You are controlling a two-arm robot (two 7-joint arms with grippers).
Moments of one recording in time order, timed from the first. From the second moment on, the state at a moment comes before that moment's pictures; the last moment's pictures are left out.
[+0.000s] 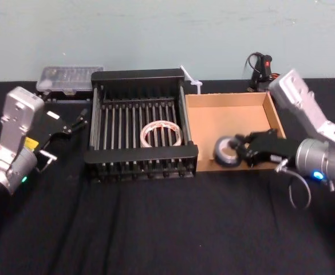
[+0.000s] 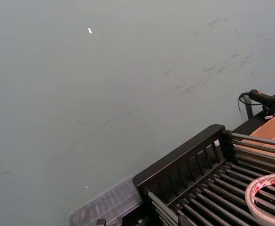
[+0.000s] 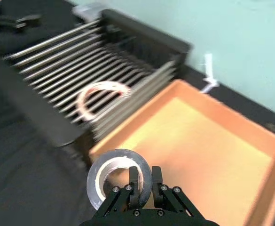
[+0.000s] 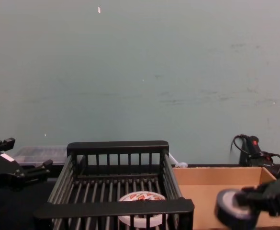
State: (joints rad) left arm -0.20 0.60 0.45 -1.41 -0.25 -0.12 0.03; right arm 0.29 0.60 -0.47 -1.58 0.38 0.46 0.43
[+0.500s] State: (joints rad) left arm -0.20 0.60 0.45 -1.41 -0.25 -0.12 0.03; right arm 0.35 0.48 -0.40 -1.46 0.34 0.50 0.31
